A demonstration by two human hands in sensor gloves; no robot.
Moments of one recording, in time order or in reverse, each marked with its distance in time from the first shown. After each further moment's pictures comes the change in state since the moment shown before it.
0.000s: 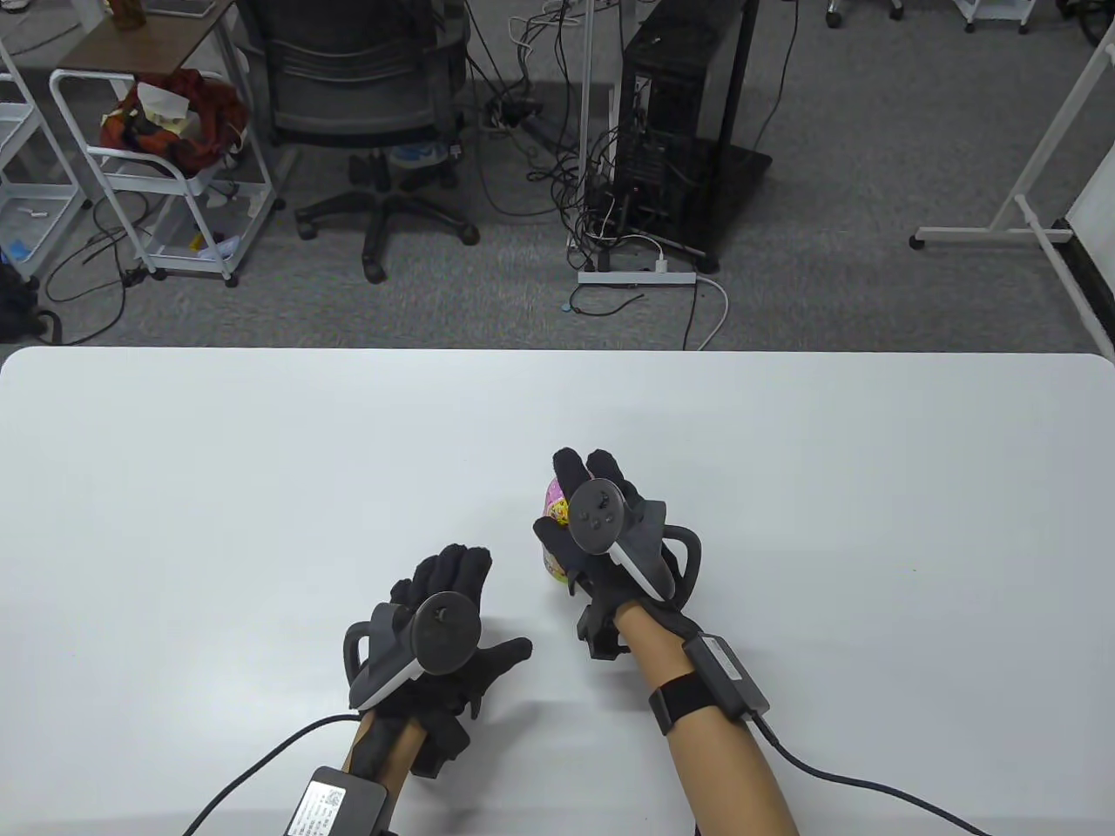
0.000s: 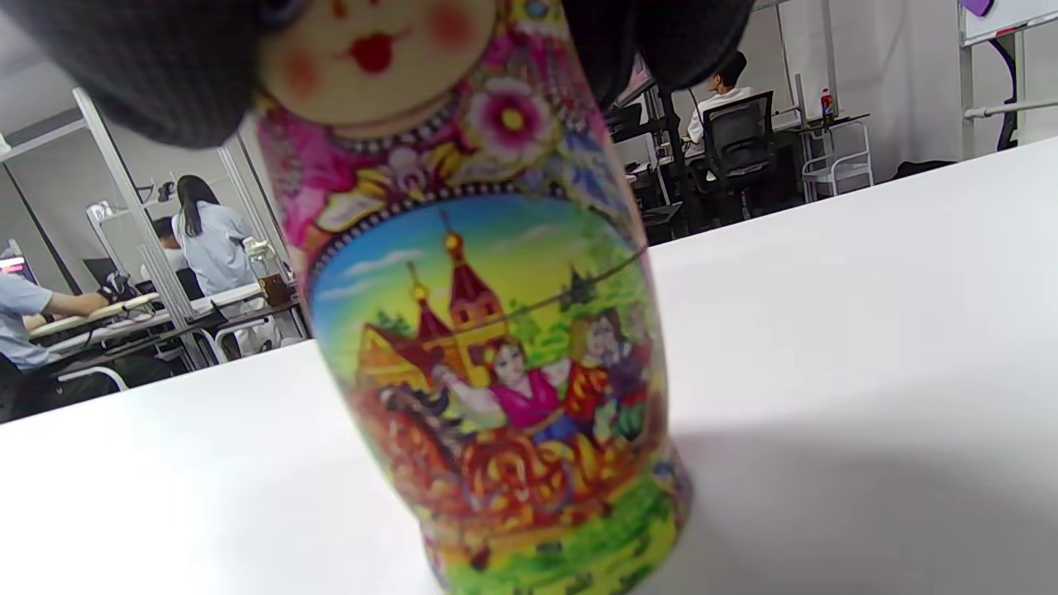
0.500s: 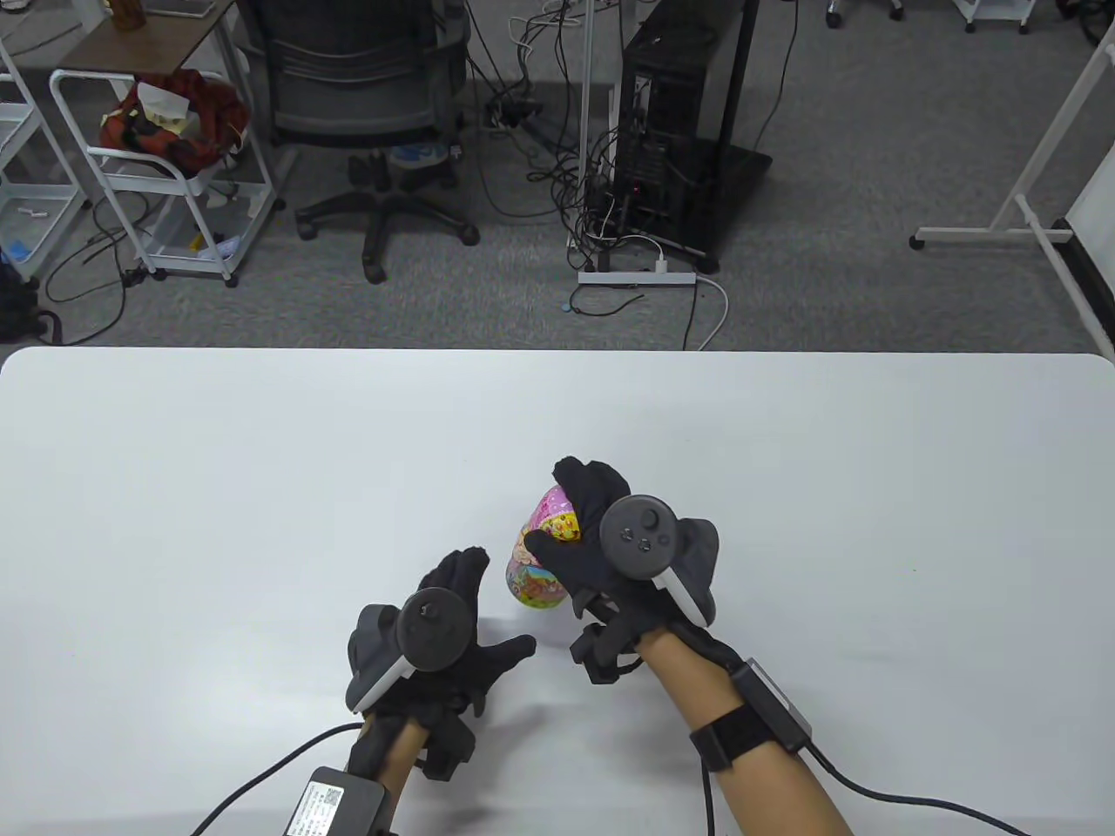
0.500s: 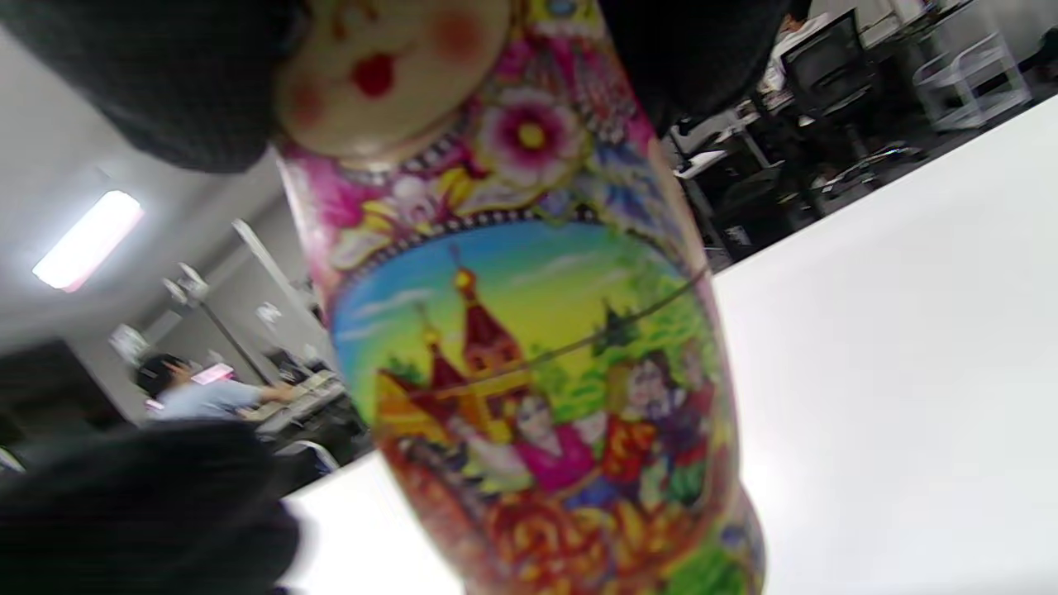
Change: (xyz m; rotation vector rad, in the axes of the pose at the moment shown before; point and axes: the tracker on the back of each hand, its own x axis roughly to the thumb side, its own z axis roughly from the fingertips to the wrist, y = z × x) left_hand -0.009 -0.004 -0.002 0.006 0.017 0.080; right_hand 0.004 -0.037 0.024 0.001 -0.110 -0.268
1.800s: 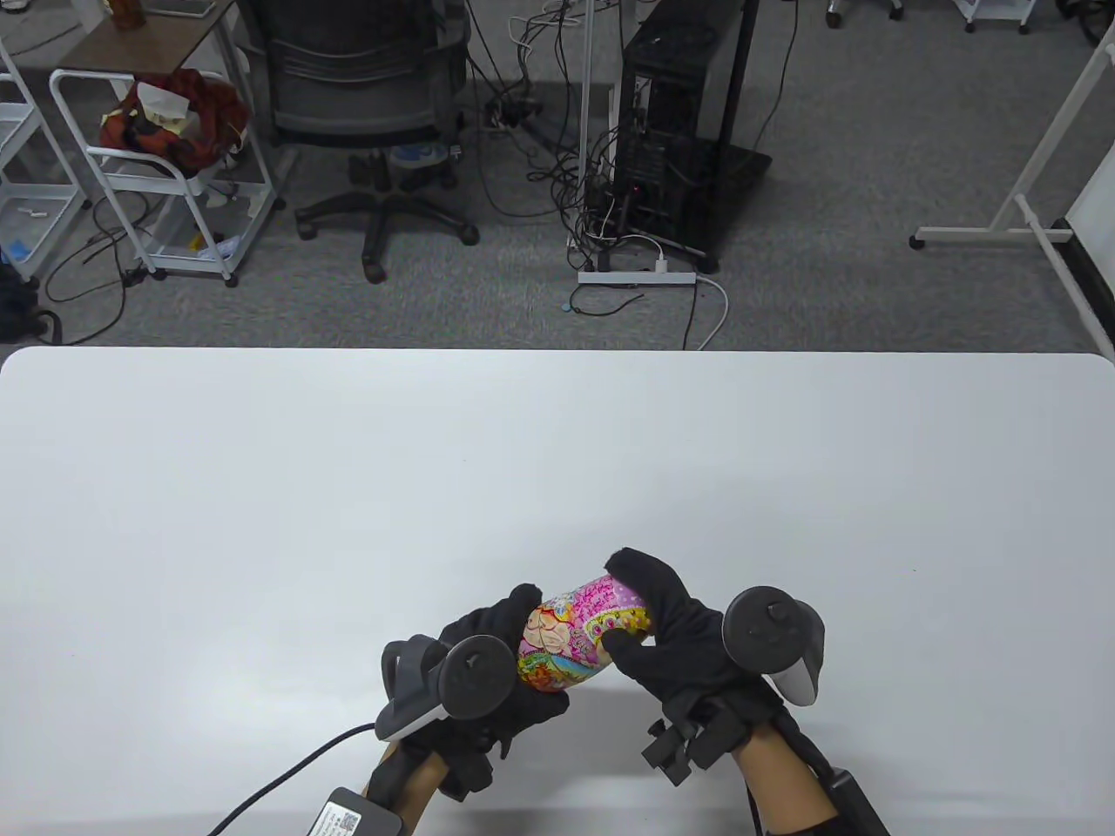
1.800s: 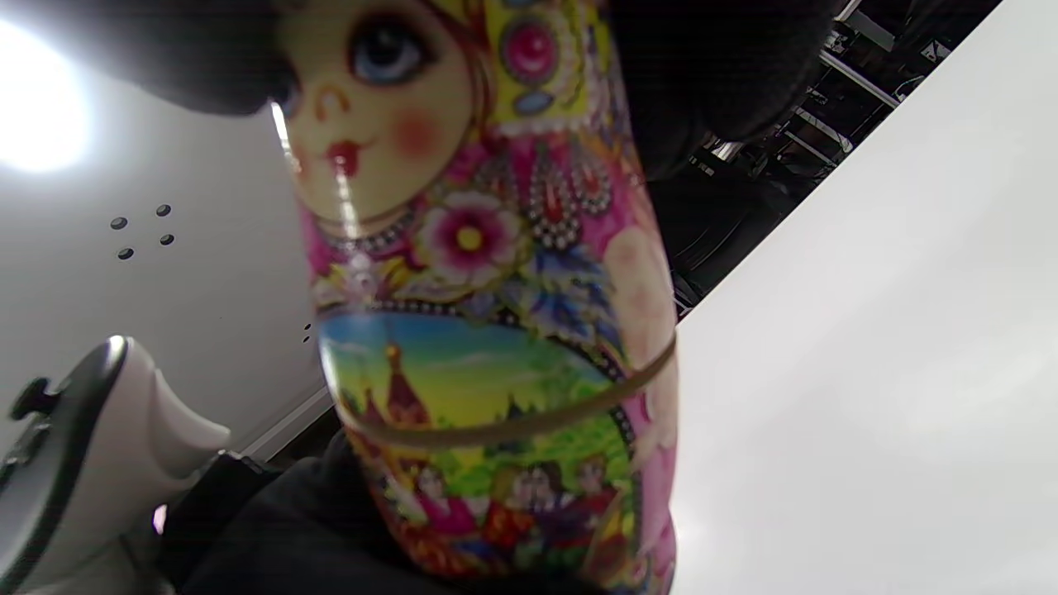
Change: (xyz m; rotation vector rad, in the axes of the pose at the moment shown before) left_hand 0.051 0.000 0.023 0.065 -0.217 -0.047; right_hand -0.064 -0.025 0.086 0.119 -0.300 -0.512
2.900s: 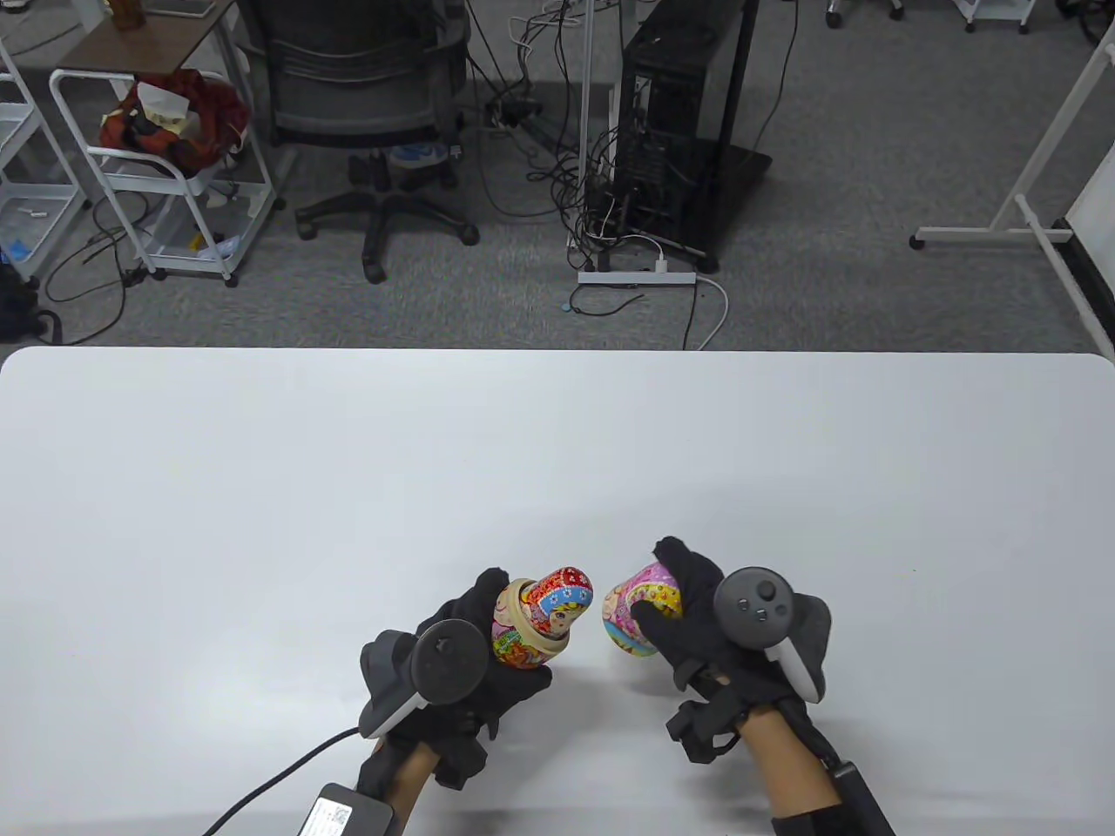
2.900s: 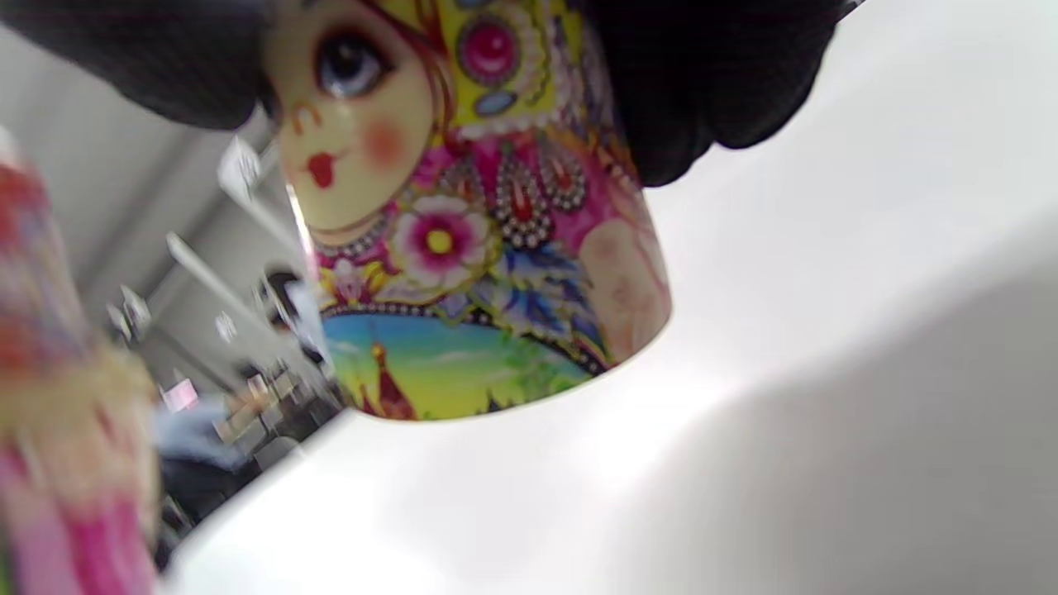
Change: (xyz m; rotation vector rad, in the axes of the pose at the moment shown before) left_hand -0.021 0.004 0.001 0.056 0.125 0.052; right_hand -0.043 -0.030 0.002 -0.159 0.375 0.218
